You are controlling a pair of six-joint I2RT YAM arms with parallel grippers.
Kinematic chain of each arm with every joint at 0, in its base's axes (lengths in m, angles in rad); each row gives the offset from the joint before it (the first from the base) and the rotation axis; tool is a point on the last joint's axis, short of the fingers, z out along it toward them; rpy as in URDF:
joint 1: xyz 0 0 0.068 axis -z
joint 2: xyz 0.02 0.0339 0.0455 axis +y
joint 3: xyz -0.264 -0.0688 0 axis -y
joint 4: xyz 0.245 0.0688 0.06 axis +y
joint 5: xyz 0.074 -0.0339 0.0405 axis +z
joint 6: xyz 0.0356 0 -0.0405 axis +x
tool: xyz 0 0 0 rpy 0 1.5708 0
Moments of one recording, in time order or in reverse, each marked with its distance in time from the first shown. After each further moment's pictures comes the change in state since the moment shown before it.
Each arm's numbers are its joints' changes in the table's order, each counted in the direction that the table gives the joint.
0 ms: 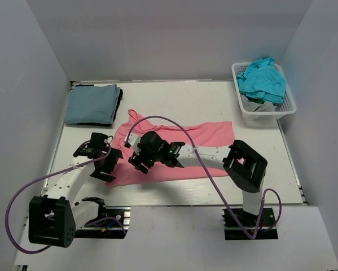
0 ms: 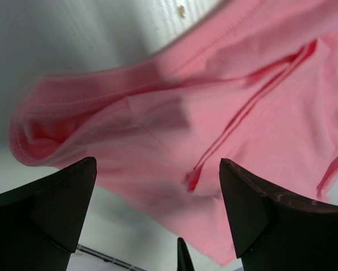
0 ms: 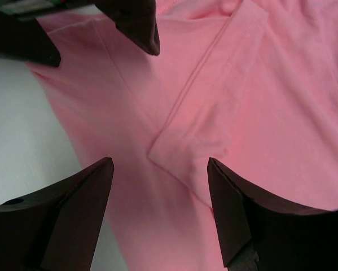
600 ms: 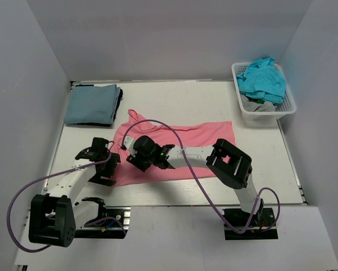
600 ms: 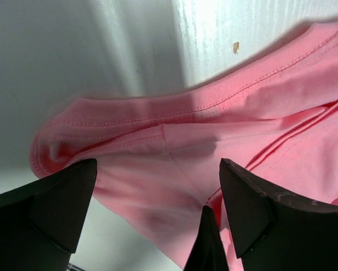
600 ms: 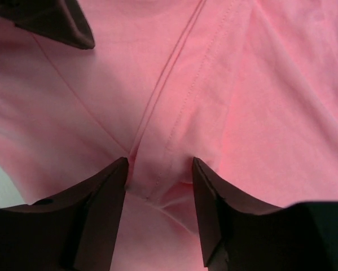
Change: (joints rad) left arm 0.000 0.004 -0.091 -0.046 0.062 -0.123; right arm -0.024 0.174 0.087 -0.018 -0.141 -0.012
